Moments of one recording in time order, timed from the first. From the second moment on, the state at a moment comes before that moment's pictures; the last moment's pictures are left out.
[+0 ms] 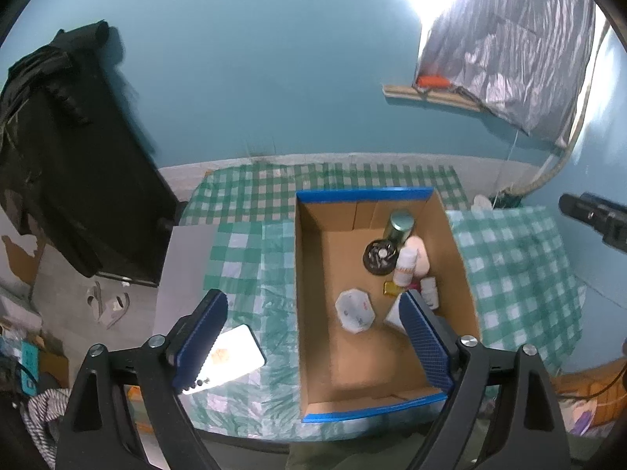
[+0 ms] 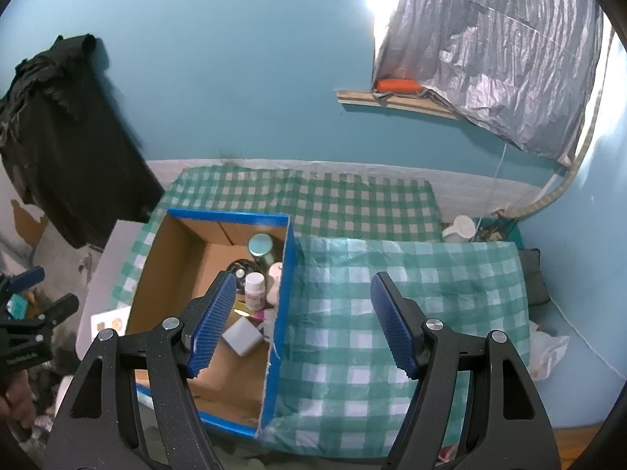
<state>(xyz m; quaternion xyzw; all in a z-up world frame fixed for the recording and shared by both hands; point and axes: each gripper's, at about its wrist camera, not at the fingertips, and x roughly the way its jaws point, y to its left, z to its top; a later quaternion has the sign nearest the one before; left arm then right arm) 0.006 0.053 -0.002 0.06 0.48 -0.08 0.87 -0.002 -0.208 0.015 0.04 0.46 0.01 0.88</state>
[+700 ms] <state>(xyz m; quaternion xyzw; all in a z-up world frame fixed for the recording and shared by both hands) -0.001 0.035 0.031 0.05 0.43 -0.07 0.90 0.000 -0.224 0.035 0.02 0.45 -0.01 0.89</state>
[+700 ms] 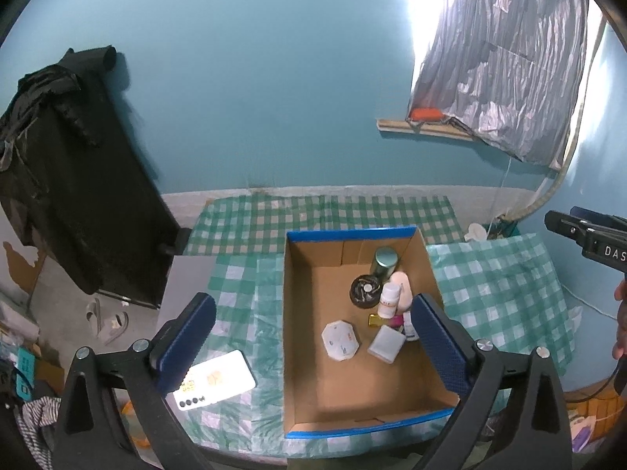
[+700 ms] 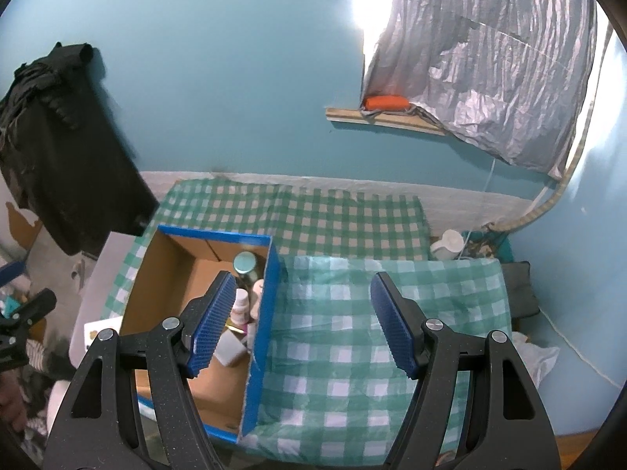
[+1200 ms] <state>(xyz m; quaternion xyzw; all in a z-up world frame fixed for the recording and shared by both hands) -0.005 0.025 0.036 0.05 0.43 -0.07 0.90 0.000 -0.229 0.039 0.01 0.44 -0.01 0.90</state>
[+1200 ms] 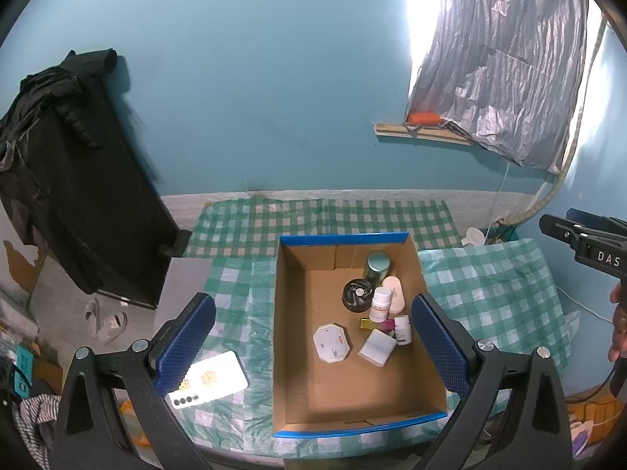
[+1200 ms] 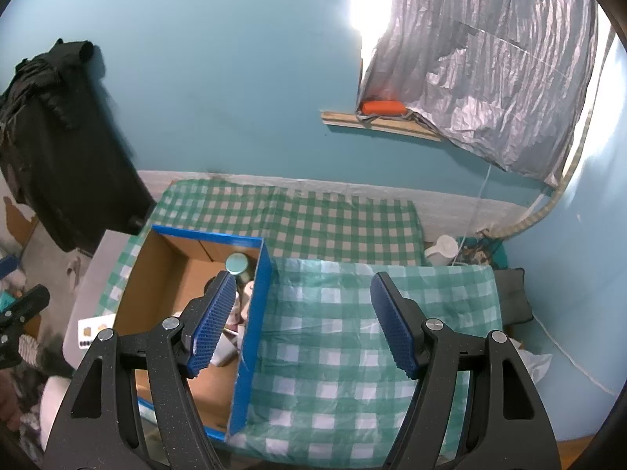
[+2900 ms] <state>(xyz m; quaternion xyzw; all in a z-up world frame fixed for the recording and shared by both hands) 0.001 0.002 0.035 0.07 0.44 -0.05 0.89 0.009 -0.226 0.037 0.01 0.45 0.00 0.89</state>
